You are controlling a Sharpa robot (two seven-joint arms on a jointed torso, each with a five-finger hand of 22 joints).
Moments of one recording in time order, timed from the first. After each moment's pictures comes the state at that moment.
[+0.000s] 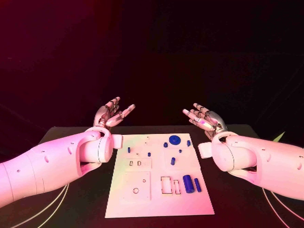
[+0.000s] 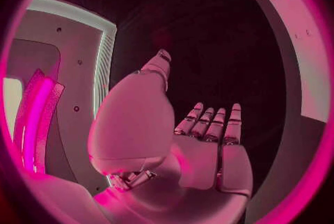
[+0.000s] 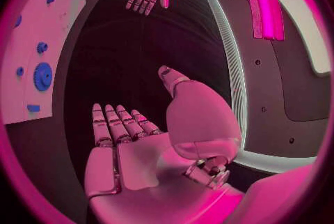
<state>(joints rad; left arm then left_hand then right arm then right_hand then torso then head) 1.14 -0.69 -0.02 1.32 -0.01 -0.61 0.50 1.41 -0.25 0.15 0.28 0.09 0.27 0.14 0.05 0.09 0.19 0.17 0.02 0.02 0.19 0.19 0.02 0.04 0.12 0.25 0.27 0.03 0.03 1.19 -0.78 -0.12 1.47 -0.06 -0.56 0.40 1.12 -0.06 0.30 0.13 0.20 0.16 0.13 0.02 0.07 0.22 0.25 0.02 0.03 0.23 0.24 0.02 0.03 0.08 0.23 0.28 0.03 0.03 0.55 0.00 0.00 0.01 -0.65</state>
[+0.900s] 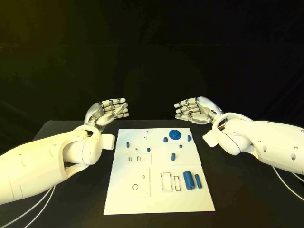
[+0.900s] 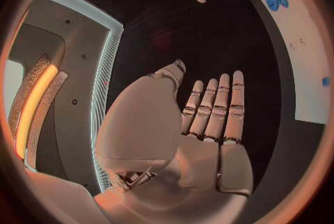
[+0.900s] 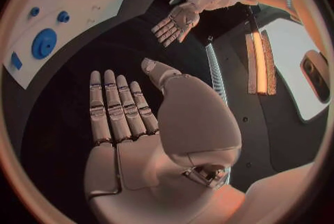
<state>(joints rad) 1.16 -0.78 -0.02 1.43 -0.03 -0.50 0.50 1.48 -0.15 0.33 0.27 0.07 0.73 0.19 0.20 0.20 0.85 0.22 0.09 0.07 0.86 0.18 0.20 0.18 0.17 0.81 0.28 0.24 0.11 1.29 -0.78 -0.16 1.37 -0.60 -0.41 0.29 1.32 -0.13 0.42 0.00 0.21 0.74 0.19 0.18 0.19 0.90 0.20 0.08 0.06 0.90 0.17 0.18 0.12 0.16 0.78 0.27 0.19 0.08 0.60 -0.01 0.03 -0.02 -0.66</state>
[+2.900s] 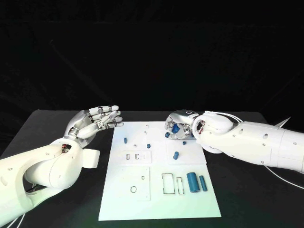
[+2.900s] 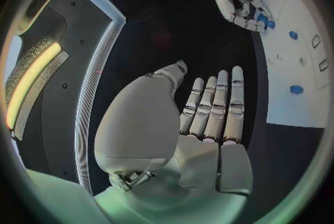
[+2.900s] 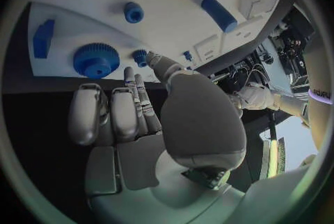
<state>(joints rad) 1.18 -0.94 0.00 1.71 -0.04 -0.42 0.49 1.46 -0.16 0.39 0.22 0.07 0.77 0.20 0.24 0.20 0.92 0.21 0.08 0.07 0.91 0.16 0.22 0.28 0.17 0.86 0.26 0.32 0.13 1.32 -0.70 -0.15 1.32 -1.52 -0.25 -0.11 1.31 -0.21 0.42 0.04 0.18 0.91 0.16 0.24 0.27 1.06 0.10 0.16 0.11 1.46 0.01 1.29 1.11 0.09 1.41 0.12 1.32 1.19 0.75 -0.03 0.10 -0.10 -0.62</state>
